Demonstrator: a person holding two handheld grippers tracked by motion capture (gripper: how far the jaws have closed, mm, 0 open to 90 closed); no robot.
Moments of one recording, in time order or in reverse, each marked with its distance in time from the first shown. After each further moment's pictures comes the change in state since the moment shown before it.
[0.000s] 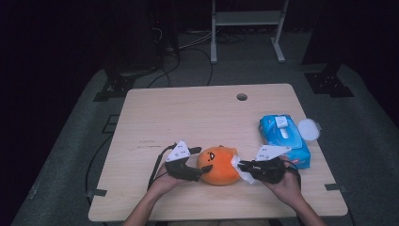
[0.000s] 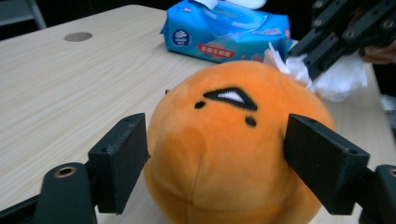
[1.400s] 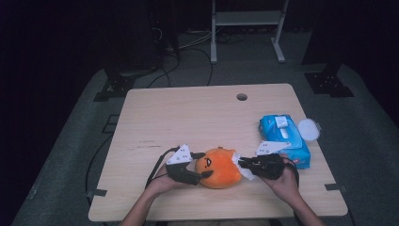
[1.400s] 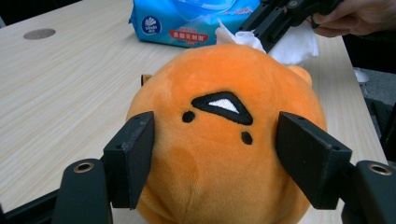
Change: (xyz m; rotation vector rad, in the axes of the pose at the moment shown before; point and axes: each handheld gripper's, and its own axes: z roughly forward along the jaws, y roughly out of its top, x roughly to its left) left arm -0.004 -0.004 0.003 0.042 -0.084 0.088; right arm -0.011 -0.001 0.007 -0.005 -0.012 0.090
